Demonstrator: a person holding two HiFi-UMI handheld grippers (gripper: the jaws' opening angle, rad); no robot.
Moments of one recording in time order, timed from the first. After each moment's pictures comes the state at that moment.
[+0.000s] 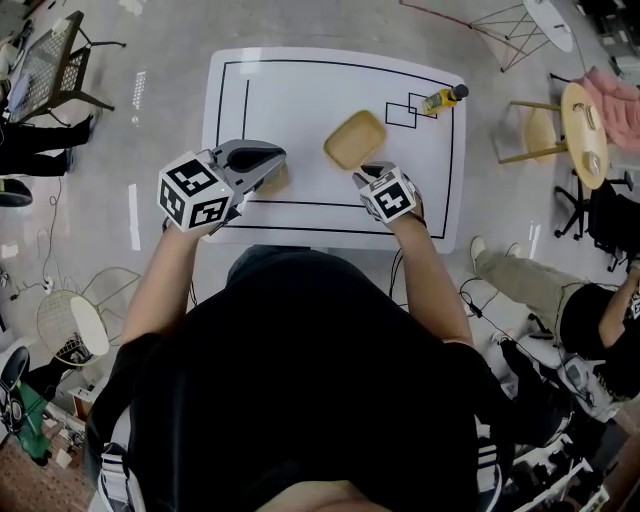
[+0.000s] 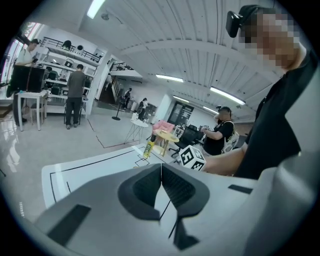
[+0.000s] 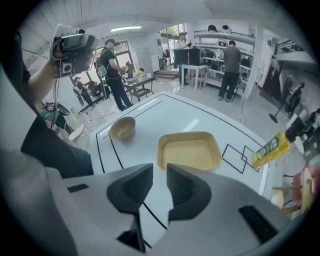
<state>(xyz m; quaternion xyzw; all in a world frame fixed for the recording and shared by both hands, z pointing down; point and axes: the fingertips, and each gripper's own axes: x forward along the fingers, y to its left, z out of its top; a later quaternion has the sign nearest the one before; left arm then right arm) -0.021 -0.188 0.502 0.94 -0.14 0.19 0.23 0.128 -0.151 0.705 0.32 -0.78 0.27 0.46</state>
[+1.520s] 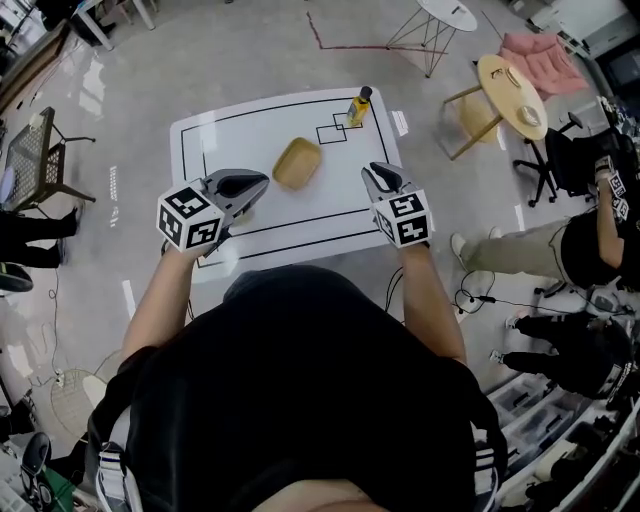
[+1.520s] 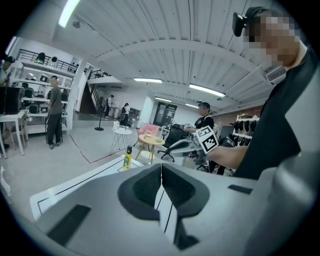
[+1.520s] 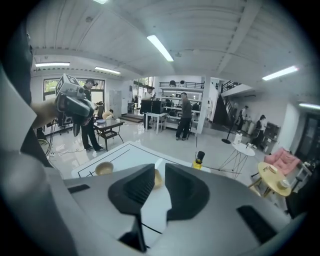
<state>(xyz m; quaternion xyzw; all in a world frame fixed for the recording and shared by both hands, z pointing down) 0.050 -0.119 0.429 0.97 -0.07 0.17 0.15 0.251 -0.101 0.491 0.57 -0.76 0.13 0.27</state>
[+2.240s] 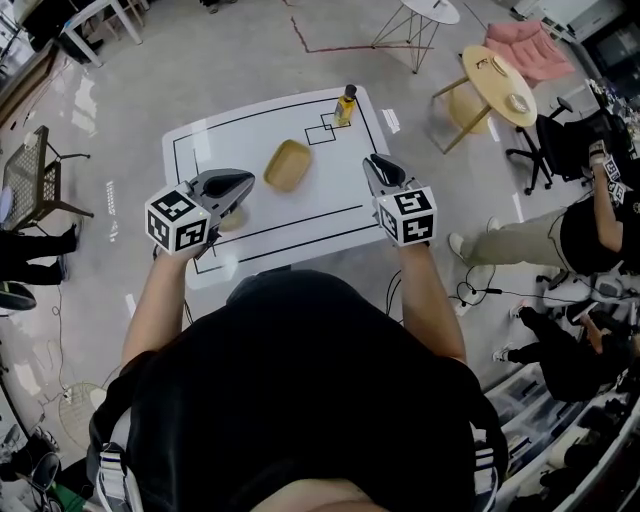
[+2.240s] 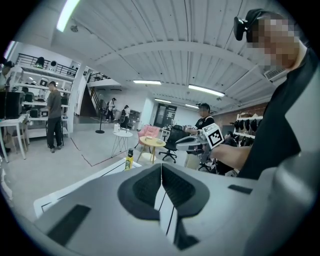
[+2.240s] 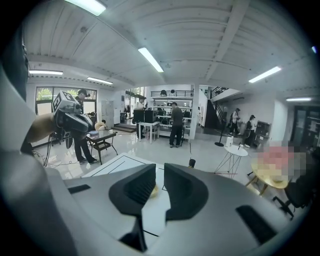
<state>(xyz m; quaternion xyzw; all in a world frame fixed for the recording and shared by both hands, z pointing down) 0.048 -0.121 0.419 0.97 -0.07 0.17 0.13 0.269 -0.087 0.448 0.62 -0.75 0.12 0.21</state>
